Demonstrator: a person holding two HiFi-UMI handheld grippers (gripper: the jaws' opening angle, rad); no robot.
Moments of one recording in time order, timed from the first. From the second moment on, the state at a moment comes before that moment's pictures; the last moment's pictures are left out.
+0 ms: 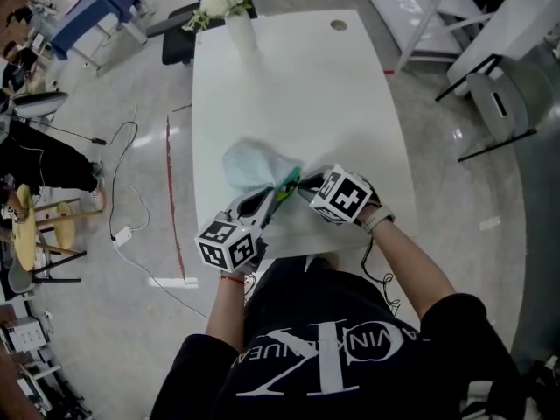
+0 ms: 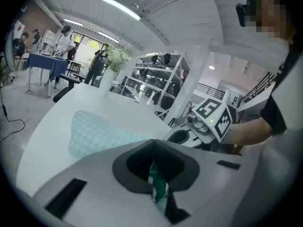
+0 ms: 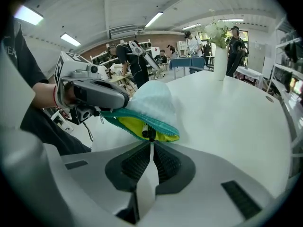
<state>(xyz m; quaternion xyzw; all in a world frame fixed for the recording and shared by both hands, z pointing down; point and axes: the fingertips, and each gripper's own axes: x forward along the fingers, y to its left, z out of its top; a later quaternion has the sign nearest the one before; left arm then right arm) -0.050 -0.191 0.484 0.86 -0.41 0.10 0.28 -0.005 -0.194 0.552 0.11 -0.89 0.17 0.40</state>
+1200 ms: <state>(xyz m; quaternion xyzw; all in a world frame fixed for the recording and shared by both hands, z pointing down) -0.078 -0.171 0.522 0.82 -0.47 0.13 0.32 -0.002 -0.184 0.550 0.15 -0.90 0.22 0.34</state>
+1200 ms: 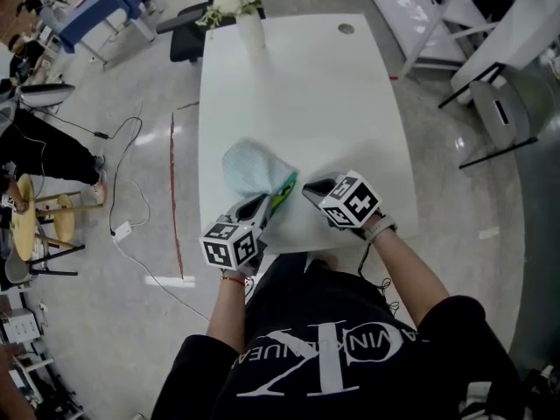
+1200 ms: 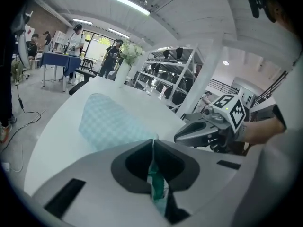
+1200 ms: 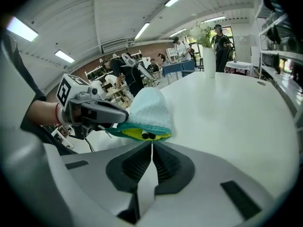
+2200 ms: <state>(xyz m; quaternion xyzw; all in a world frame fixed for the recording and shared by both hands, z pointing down) -0.130 -0.165 0.470 0.79 -0.56 0.08 0.23 0.035 -0.208 0.485 0.23 -0.93 0.19 0.23</state>
